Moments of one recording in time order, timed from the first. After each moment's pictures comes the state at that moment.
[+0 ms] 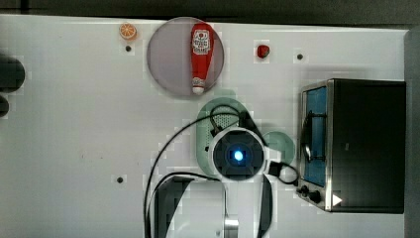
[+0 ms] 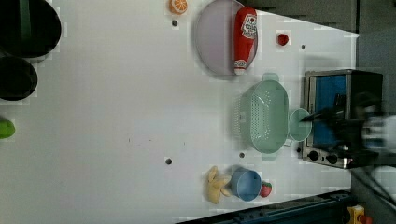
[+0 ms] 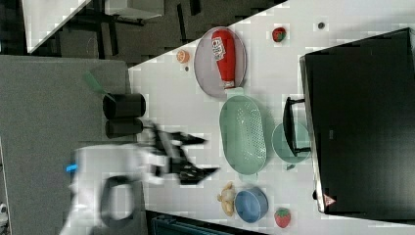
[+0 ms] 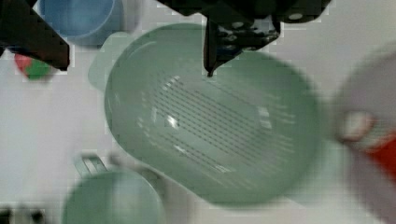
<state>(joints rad) -0.03 -0.16 -0.03 -2.47 -0.06 0.62 0.27</state>
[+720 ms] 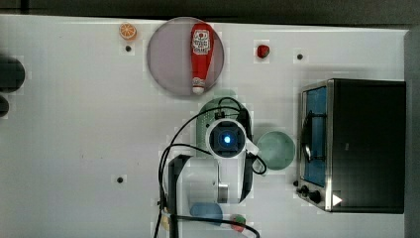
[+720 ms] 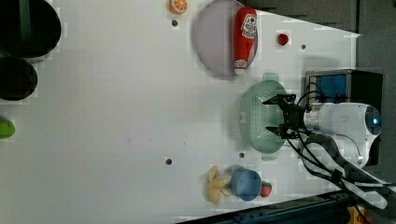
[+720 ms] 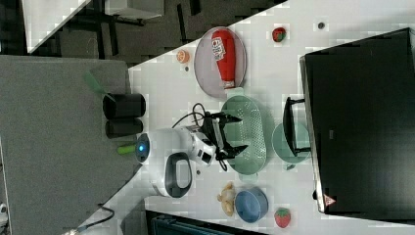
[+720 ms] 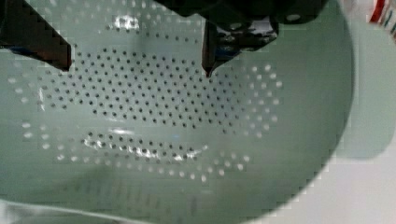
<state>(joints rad) -0.02 0.24 -0.03 -2.46 -0.06 1.14 0.63</state>
